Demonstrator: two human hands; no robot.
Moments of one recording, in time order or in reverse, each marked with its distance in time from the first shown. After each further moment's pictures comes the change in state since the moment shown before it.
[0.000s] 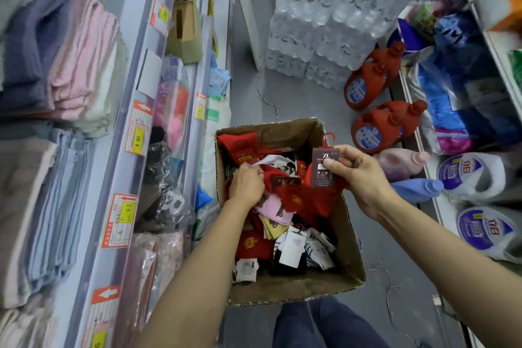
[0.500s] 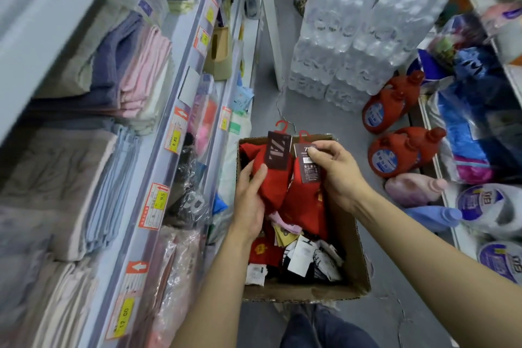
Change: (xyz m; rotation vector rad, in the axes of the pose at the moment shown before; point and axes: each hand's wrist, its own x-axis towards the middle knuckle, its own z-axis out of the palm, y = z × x) left_hand -0.090 0.030 -0.059 -1.653 0.086 -0.079; right_hand 0.008 -0.019 0.061 0.211 -0.051 0.004
